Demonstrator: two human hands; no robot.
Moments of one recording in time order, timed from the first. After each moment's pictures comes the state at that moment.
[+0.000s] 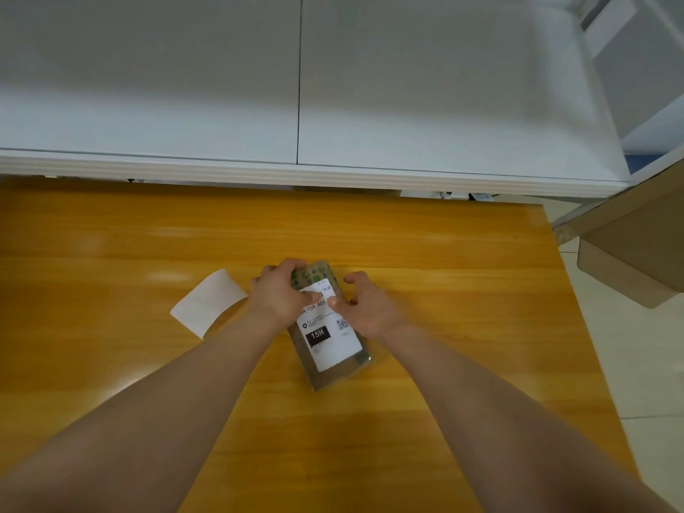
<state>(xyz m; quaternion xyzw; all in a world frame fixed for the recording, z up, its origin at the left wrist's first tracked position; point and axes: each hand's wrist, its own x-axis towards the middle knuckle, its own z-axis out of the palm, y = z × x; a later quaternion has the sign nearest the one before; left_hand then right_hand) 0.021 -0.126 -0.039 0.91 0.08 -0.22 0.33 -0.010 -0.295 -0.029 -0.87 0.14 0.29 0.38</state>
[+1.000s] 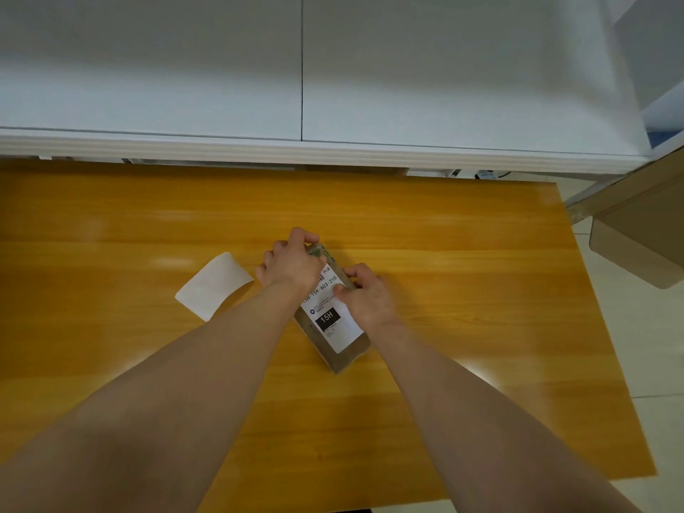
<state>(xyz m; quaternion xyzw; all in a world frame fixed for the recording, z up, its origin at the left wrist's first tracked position) 0.035 -0.146 -0.040 0.91 0.15 -0.21 0.32 -0.023 -0.266 -0.063 -0.80 0.27 0.21 0.49</state>
